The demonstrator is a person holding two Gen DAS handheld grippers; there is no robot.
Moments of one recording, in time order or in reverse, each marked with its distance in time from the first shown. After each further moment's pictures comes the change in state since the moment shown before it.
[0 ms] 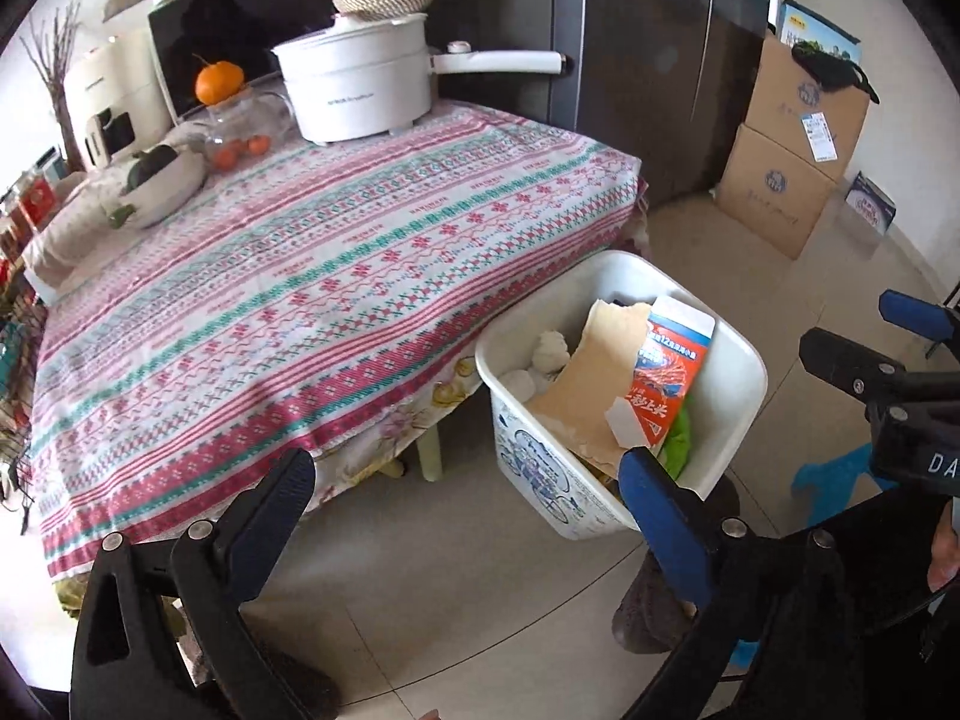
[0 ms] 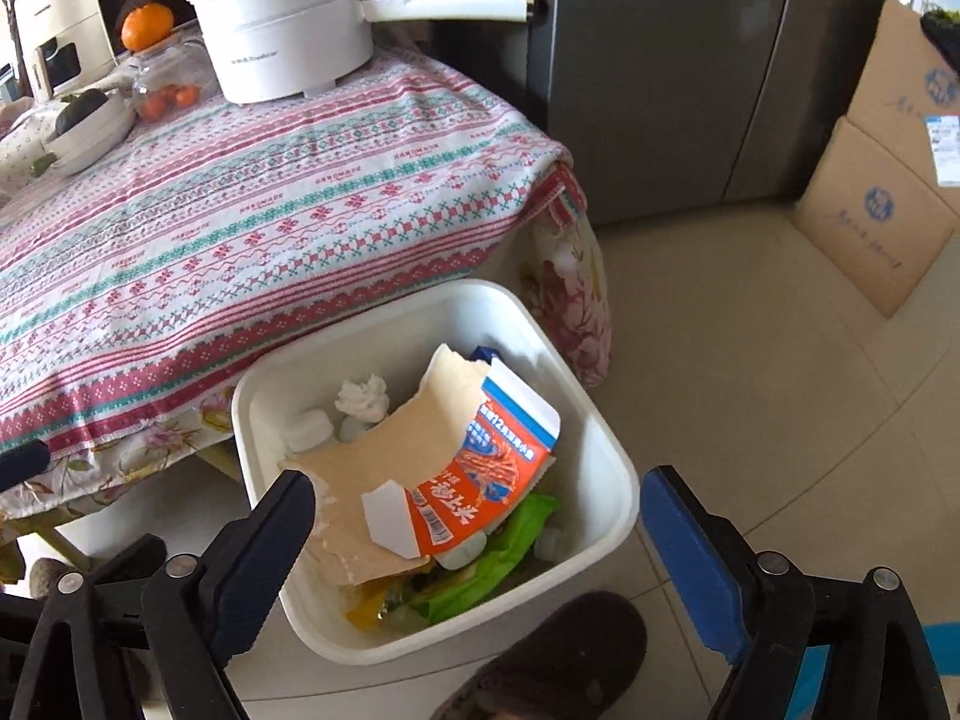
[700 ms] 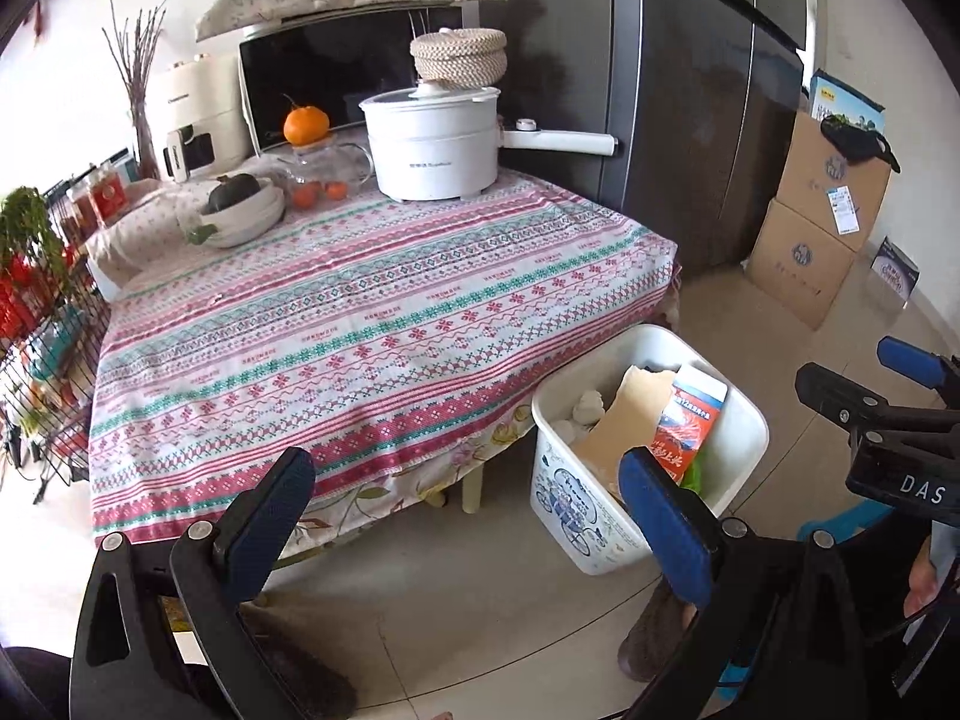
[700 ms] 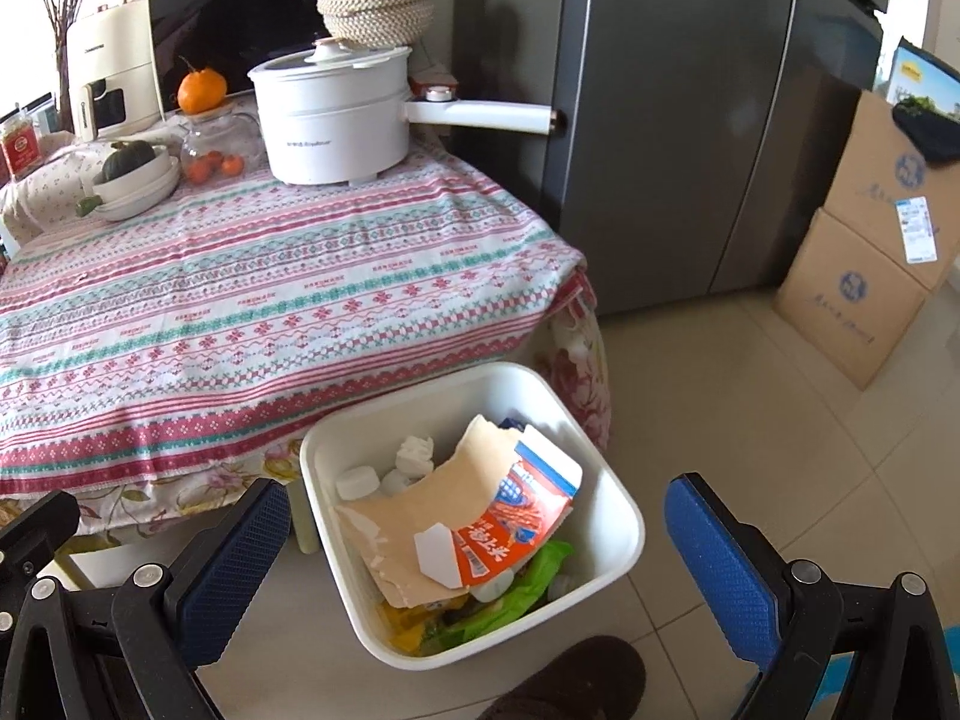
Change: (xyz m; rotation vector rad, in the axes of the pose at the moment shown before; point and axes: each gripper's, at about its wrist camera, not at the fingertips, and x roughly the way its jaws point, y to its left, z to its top) left arm -0.063 0.030 -0.005 -0.087 -0.129 0.067; right arm -0.064 0.038 -0.009 -0.024 -0.172 -0.023
